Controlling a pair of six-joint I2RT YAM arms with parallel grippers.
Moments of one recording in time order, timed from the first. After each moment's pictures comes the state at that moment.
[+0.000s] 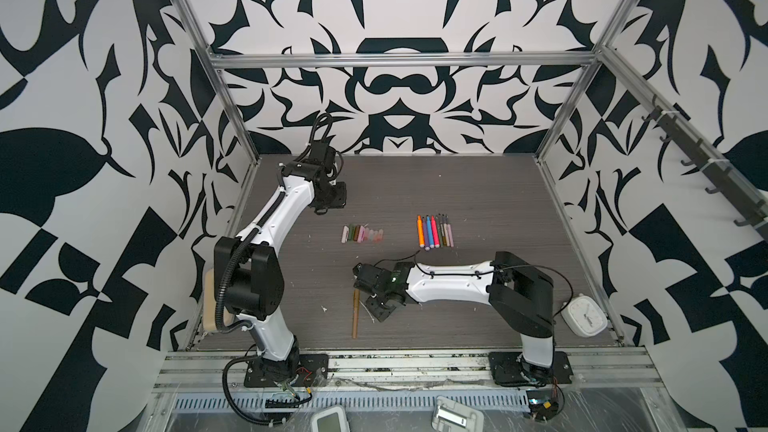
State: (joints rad) left arm -0.26 1.73 1.56 -0.94 0.05 -0.23; right arm 1.20 1.95 1.29 -0.62 0.06 0.41
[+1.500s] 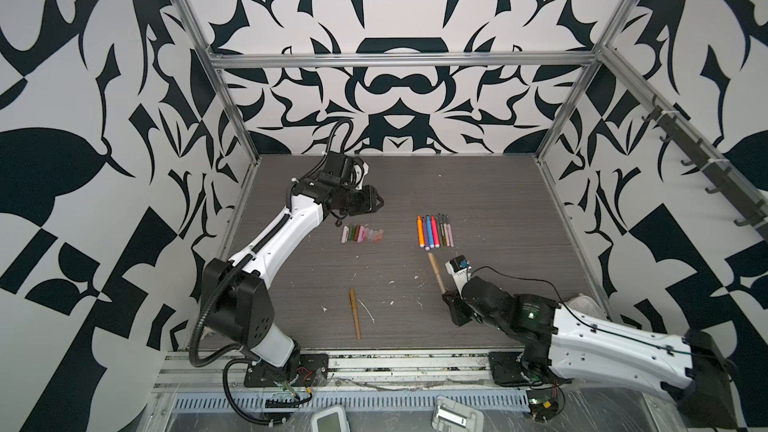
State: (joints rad) left arm -0.49 1.53 1.32 -0.62 0.40 -0.50; right arm 1.09 0.77 0.44 -0.49 0.20 0.67
